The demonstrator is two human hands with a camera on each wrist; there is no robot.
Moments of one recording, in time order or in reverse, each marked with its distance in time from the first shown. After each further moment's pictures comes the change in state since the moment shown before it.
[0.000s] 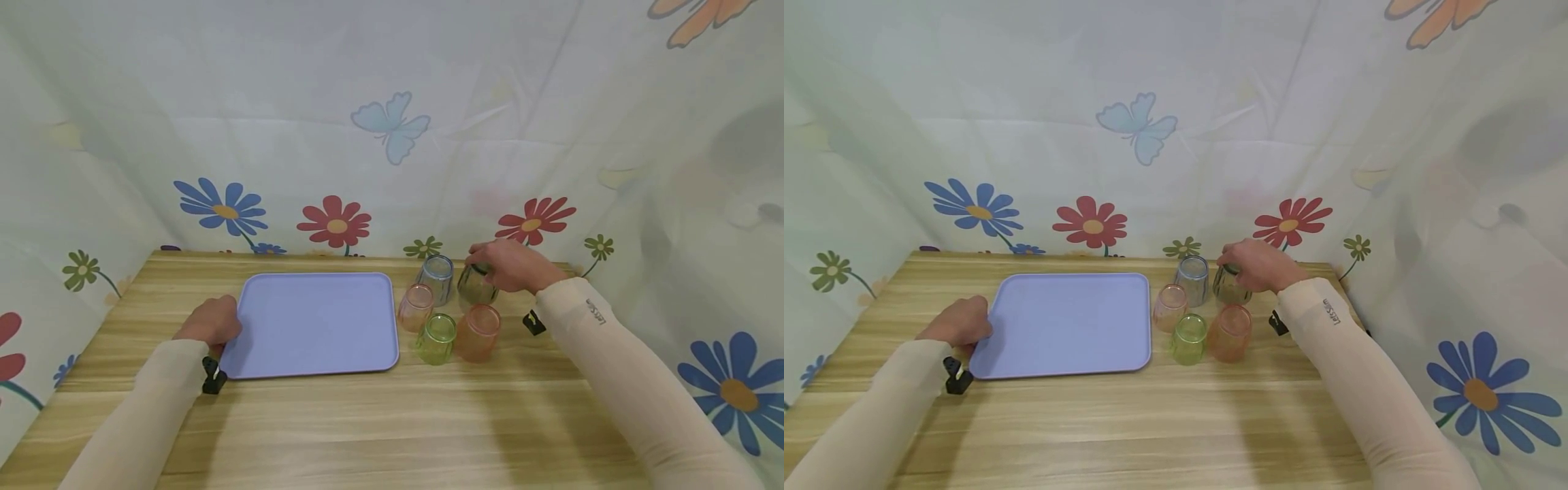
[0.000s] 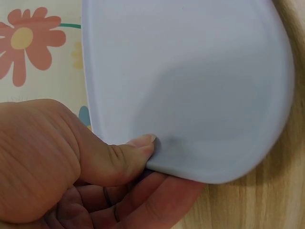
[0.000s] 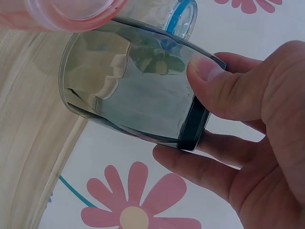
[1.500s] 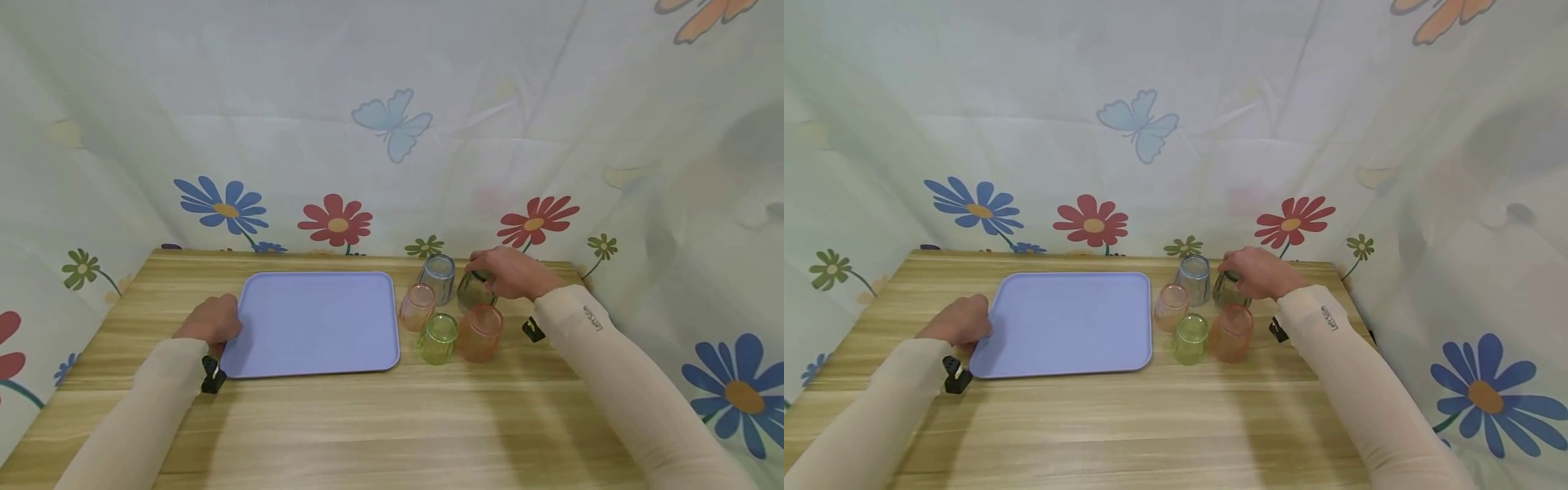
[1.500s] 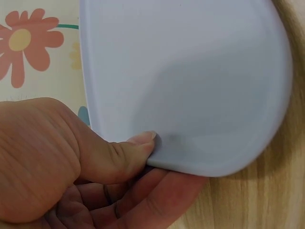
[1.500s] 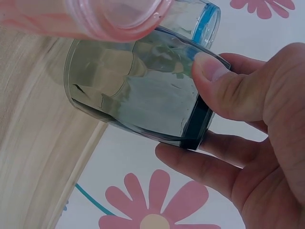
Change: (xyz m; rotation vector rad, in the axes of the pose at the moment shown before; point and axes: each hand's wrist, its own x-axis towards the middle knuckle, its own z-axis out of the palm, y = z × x) left_hand 0.003 -0.001 -0.001 0.009 -0.030 -0.009; right_hand 0.002 0.005 0.019 0.028 0.001 -0.026
